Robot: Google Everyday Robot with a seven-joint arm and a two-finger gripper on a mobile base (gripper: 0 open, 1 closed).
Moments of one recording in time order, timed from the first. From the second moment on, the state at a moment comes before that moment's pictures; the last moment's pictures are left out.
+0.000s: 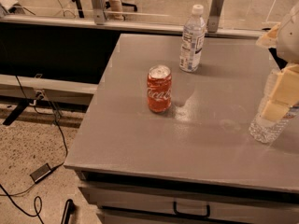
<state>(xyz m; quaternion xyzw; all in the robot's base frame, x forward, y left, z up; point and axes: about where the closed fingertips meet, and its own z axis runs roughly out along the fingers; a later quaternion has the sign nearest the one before) 0.438 -0.216 0.980 -0.60 0.78 -0.04 0.17</state>
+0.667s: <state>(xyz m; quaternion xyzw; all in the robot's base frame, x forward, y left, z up) 0.468 -0.209 0.992 -0.61 0.77 -0.04 0.19</state>
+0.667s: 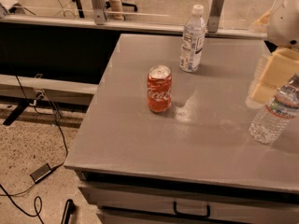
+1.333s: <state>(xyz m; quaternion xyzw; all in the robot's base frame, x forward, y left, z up) 0.565 -0.192 1.022 -0.58 0.76 -0.03 0.27</state>
